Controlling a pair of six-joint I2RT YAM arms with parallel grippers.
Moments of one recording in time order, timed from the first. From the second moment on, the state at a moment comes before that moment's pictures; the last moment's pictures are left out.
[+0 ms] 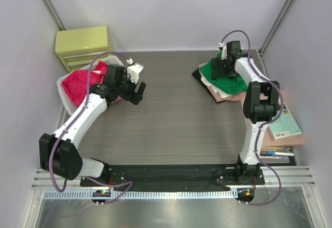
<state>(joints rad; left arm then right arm) -0.34 1.37 1.16 -0.56 0.18 0.22 0.03 2.07 1.71 -0.65 -0.03 -0.10</state>
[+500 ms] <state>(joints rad) -0.34 1.34 1.15 -0.57 0.16 0.24 -0.10 2.31 2.04 -0.56 0.02 -0.03</state>
